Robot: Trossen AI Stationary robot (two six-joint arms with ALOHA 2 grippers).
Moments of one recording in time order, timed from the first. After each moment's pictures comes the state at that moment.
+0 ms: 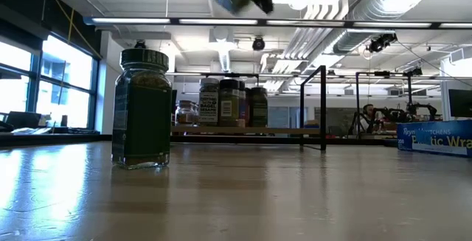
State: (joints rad) left arm 0.71 0.59 1.09 -0.77 0.41 -0.20; right arm -0.13 1.70 1.65 -0.57 -0.12 0.31
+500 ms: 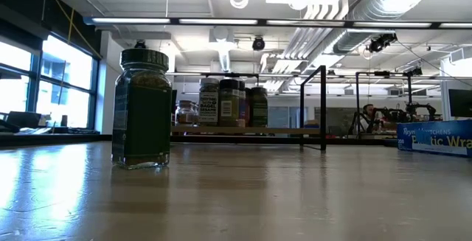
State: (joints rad) left arm 0.45 0.83 0.94 0.02 0.39 -0.34; right arm -0.05 1.69 1.65 0.00 -0.10 0.34
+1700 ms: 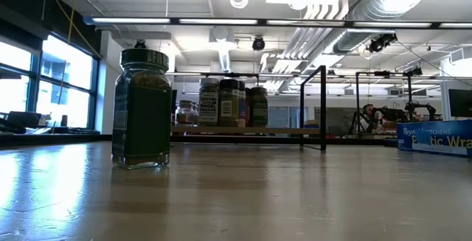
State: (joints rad) left arm 0.16 1.18 0.98 0.51 0.13 -0.34; right arm -0.13 1.59 1.65 -0.03 -0.18 0.15
